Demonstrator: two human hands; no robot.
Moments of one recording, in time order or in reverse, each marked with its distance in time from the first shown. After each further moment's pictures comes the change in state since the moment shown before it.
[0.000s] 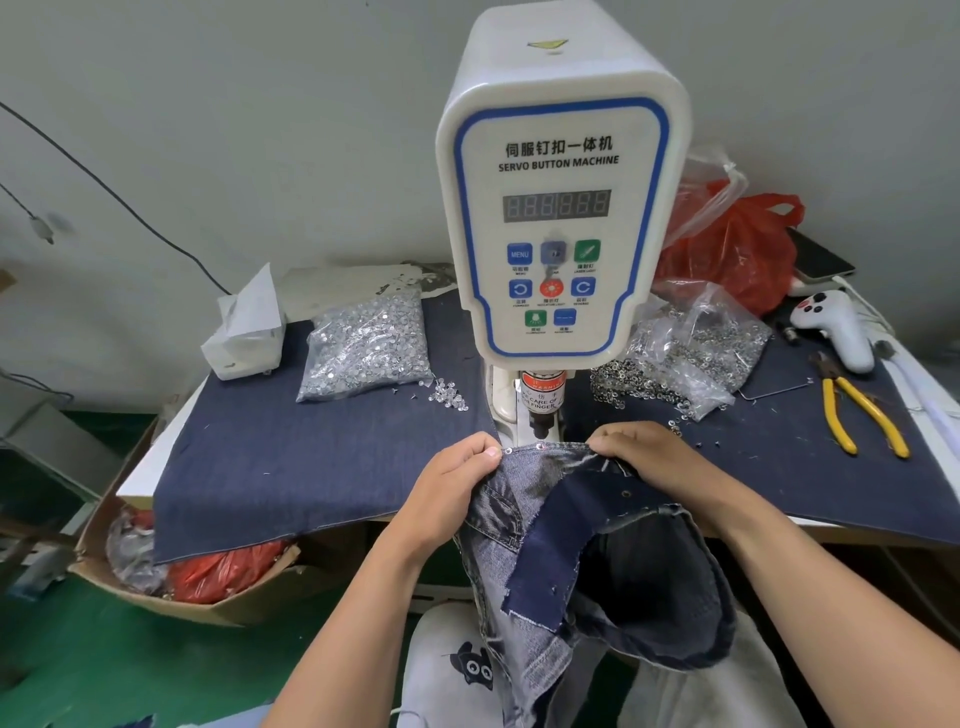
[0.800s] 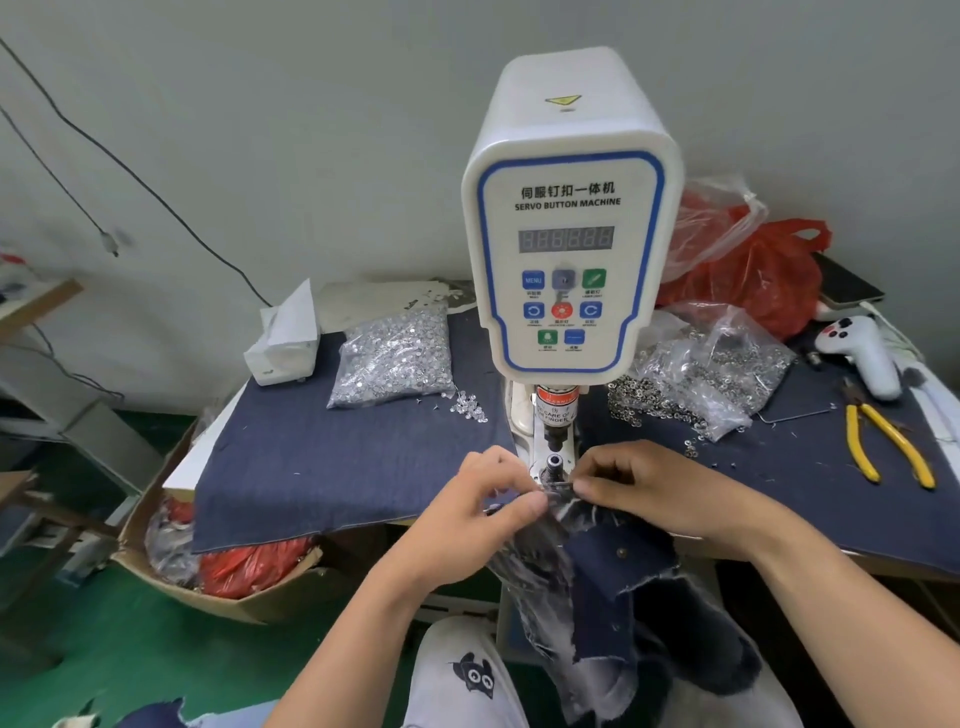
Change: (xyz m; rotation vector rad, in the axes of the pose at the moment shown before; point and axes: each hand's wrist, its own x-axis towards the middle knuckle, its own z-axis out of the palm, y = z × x) left_hand -0.039 0.034 0.001 0.236 -0.081 0.197; right_hand -0.029 -0.041 0.009 -0.276 -0.258 -0.192
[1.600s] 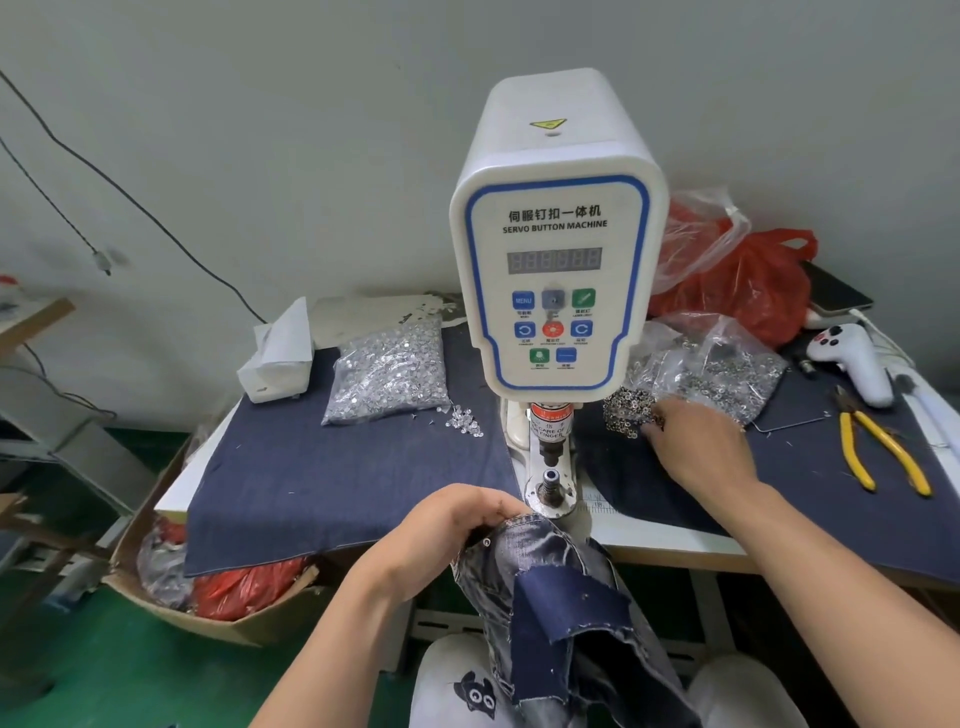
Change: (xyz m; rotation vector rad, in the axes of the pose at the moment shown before) left_hand 0.015 -0.002 -0.014 -0.439 -0.260 -0.413; right_hand 0.045 0.072 -0.050 -0.861 0.681 0.390
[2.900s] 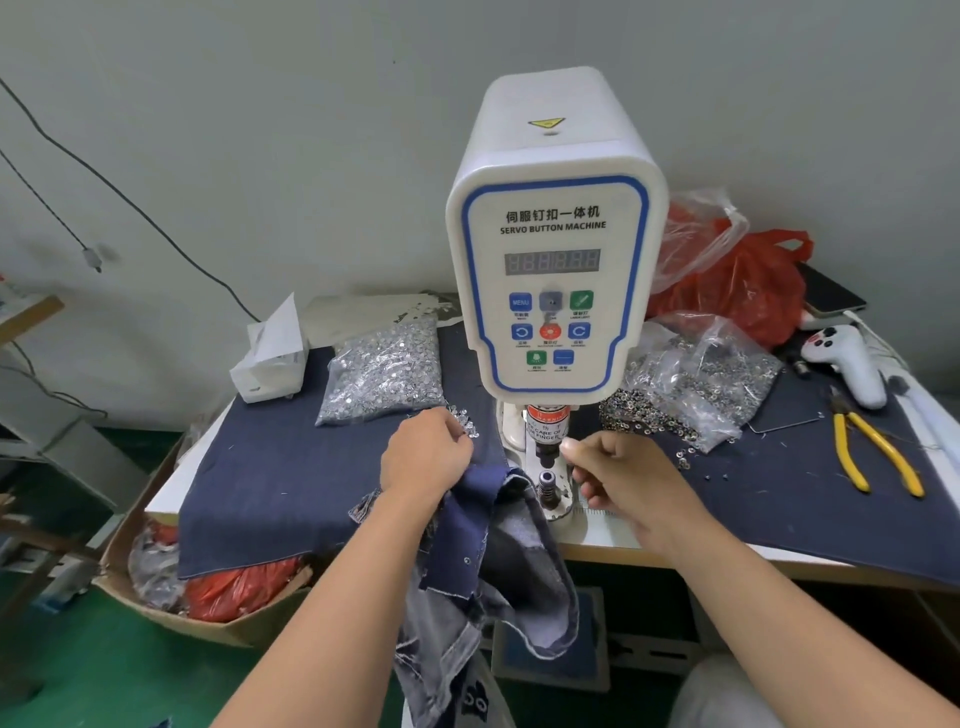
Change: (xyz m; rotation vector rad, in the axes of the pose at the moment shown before) left_hand 0.054 0.019 -0.040 0.754 0.841 -0.119; right_hand -0.055 -0.069 -0.014 1.213 -0.392 0.231
